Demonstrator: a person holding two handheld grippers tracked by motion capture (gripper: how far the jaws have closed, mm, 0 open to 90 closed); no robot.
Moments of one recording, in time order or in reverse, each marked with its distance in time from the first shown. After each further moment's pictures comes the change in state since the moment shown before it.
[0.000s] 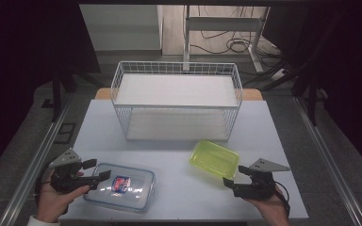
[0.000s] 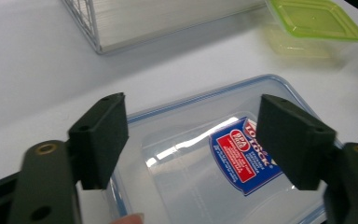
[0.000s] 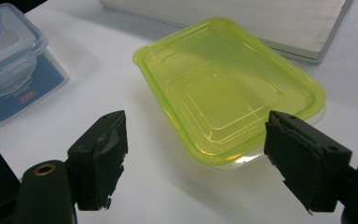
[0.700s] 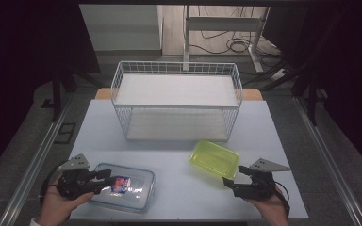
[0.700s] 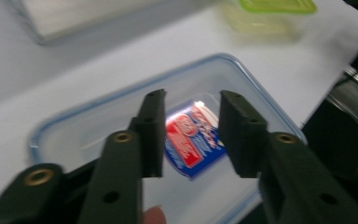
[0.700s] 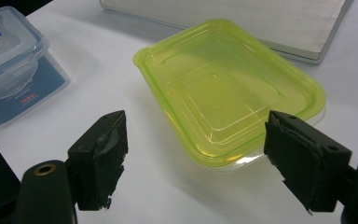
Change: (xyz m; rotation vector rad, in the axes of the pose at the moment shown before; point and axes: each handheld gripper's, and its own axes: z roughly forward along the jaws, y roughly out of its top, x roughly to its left) left arm -0.023 0.000 0.005 0.090 -0.149 0.061; right arm 0.001 0.000 0.000 -0.004 0.004 0.007
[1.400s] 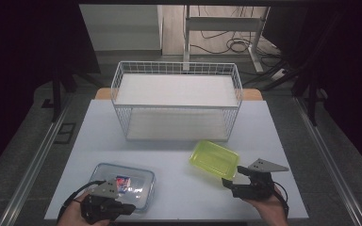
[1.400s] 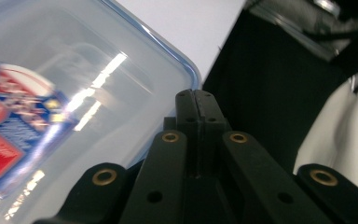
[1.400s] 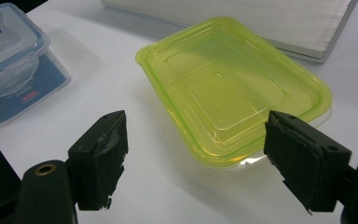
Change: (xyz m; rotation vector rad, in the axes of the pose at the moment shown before) left arm -0.054 -0.015 0.040 0.250 -0.231 0.245; right arm 0.003 0.000 0.002 0.009 -0.001 -0.005
